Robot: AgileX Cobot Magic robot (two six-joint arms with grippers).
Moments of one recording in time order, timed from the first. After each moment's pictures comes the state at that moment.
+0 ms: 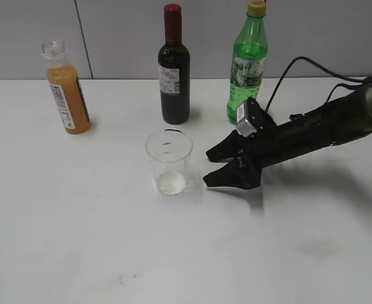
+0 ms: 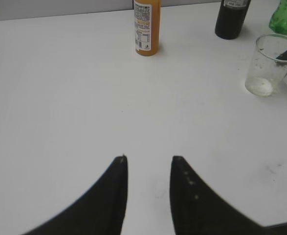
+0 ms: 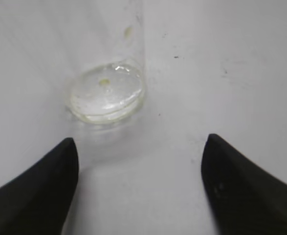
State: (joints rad) left arm -0.10 -0.01 -0.49 -0.16 1.09 0.16; right arm 0.18 2.35 -1.26 -1.75 -1.06 0.81
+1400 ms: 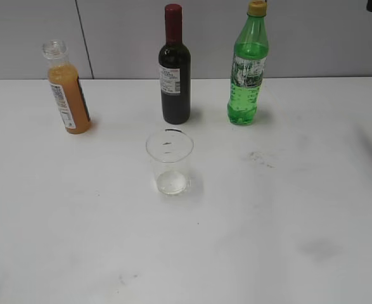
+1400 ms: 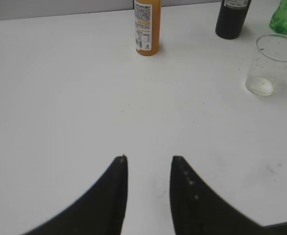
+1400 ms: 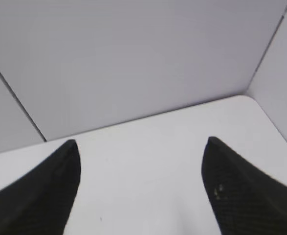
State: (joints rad) left arm -0.10 -0.01 -0.49 -0.16 1.09 0.16; right arm 0.14 1.63 -1.24 -0.92 0.32 1.04
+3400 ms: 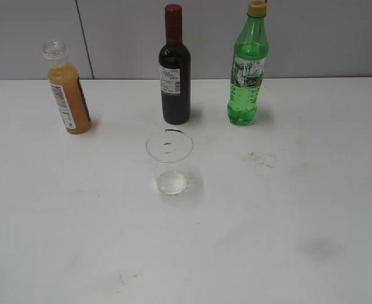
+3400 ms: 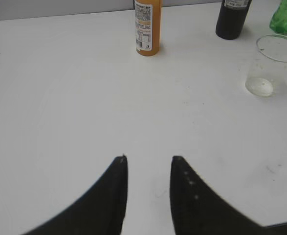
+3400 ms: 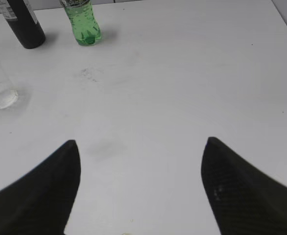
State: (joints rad) left arm -0.10 -0.01 -0.49 -0.16 1.09 0.16; right arm 0.14 -0.01 -0.50 -0.01 1.03 0.06
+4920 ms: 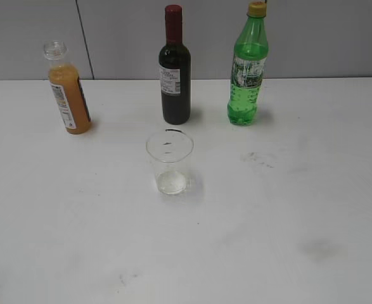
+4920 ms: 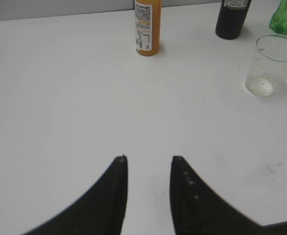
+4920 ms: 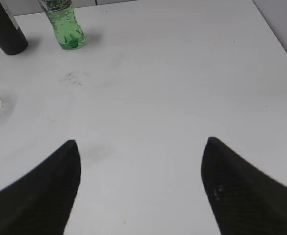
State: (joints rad) left arm -0.10 -0.01 -0.49 -0.16 1.09 0.16; right arm 0.07 -0.01 -0.50 -0.02 1.03 0.06
